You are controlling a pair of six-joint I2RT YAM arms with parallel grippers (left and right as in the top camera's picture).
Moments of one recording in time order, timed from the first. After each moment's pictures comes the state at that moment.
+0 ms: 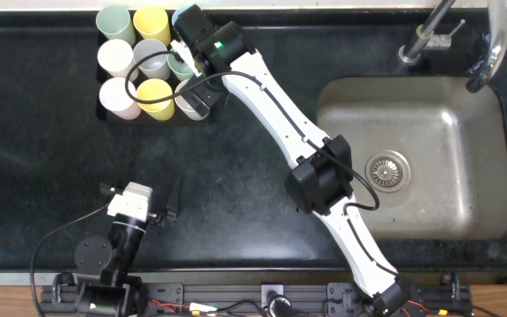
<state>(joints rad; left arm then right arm) -0.10 0.01 0.01 -0.06 0.21 0.11 0.67 2.55 2.64 -1.35 0.00 -0.15</state>
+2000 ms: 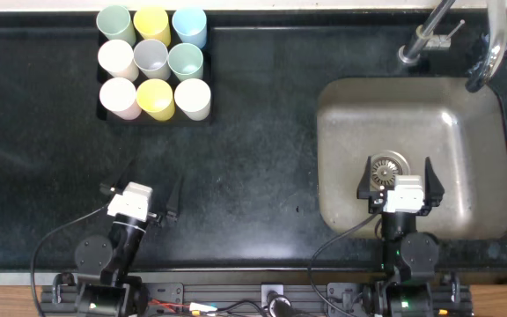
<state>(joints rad) -0.10 0.01 0.01 -0.06 0.21 0.11 0.05 0.06 0.02 0.00 0.13 -0.24</state>
